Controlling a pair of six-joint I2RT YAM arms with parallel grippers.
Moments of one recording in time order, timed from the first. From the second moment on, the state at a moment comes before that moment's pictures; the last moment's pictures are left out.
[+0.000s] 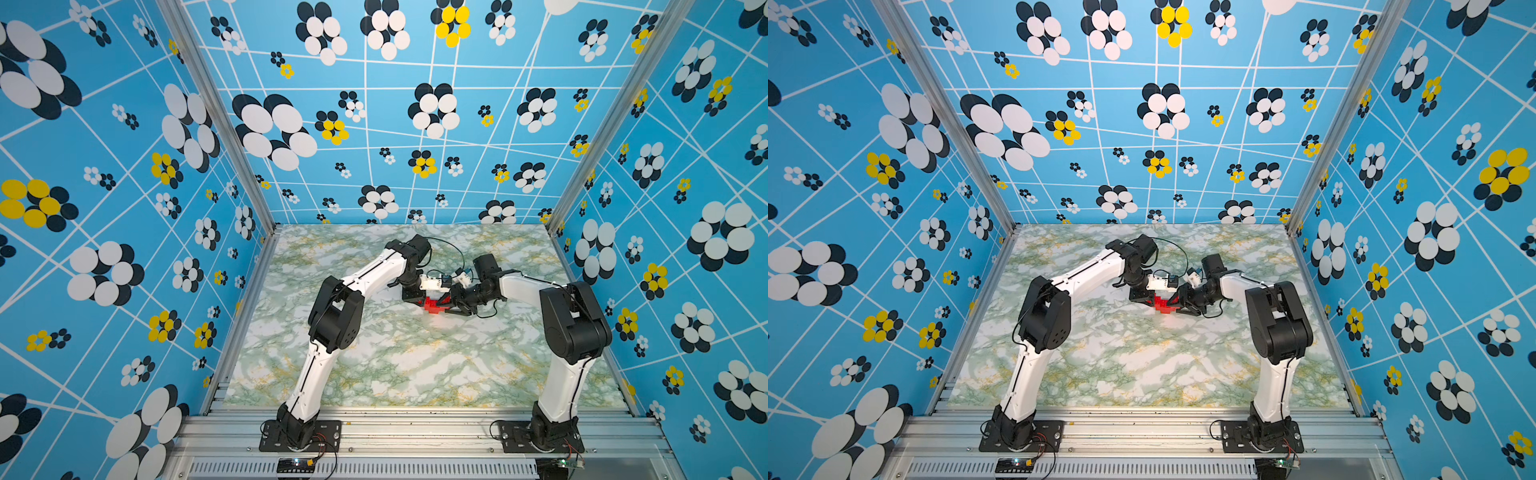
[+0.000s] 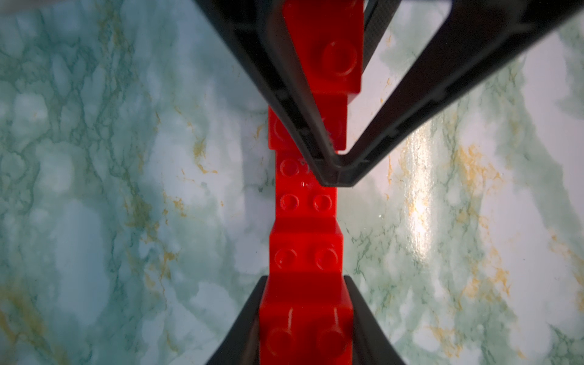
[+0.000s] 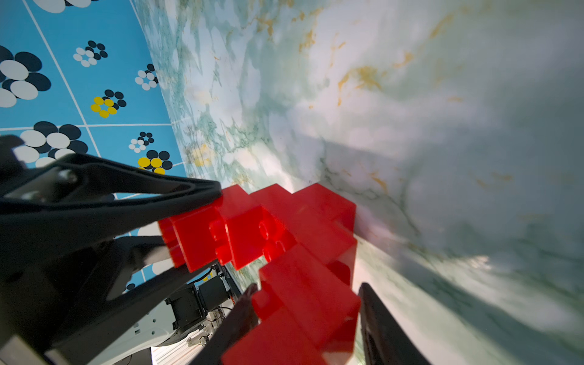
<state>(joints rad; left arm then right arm) -0.62 2.27 1.98 -1.06 0.31 0.97 0.25 1.94 1.17 -0.46 -0.80 0.42</state>
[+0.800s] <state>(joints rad) -0.64 2.16 1.84 -0.97 0.31 0.94 0.25 1.93 1.18 -0.55 -0.78 0.35</state>
